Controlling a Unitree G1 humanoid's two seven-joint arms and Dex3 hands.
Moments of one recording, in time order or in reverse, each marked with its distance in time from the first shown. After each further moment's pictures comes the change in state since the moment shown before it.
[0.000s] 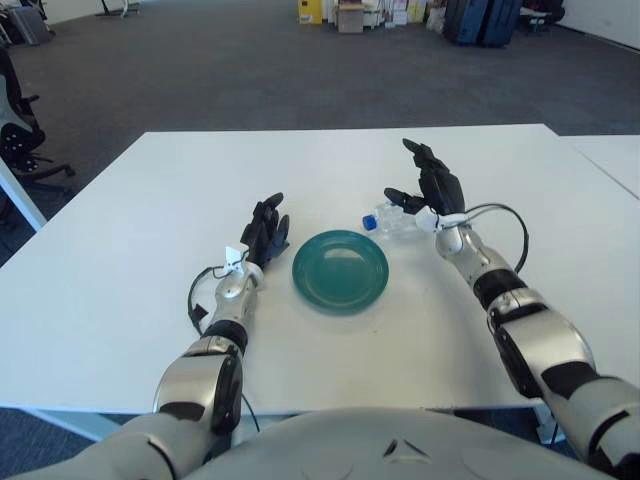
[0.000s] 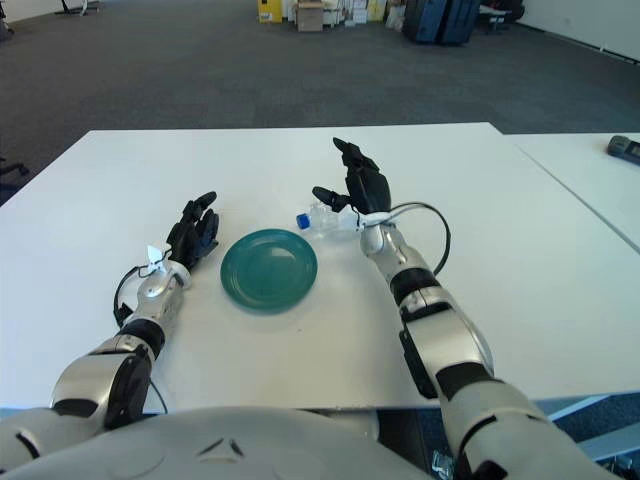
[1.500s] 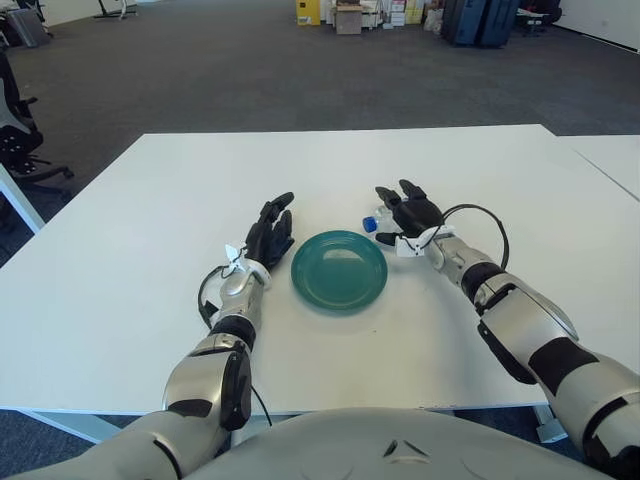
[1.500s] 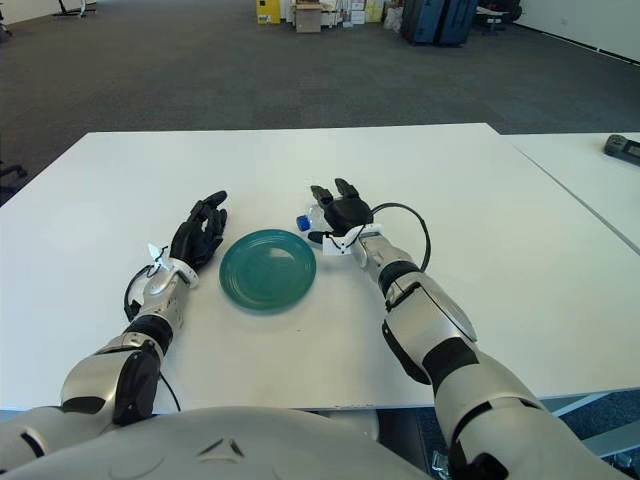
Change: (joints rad) left arm -0.009 -0.047 0.096 -0.037 -0.141 0.108 -0.181; right arm -0.070 0.055 0.297 0.284 -0.140 0.174 0.069
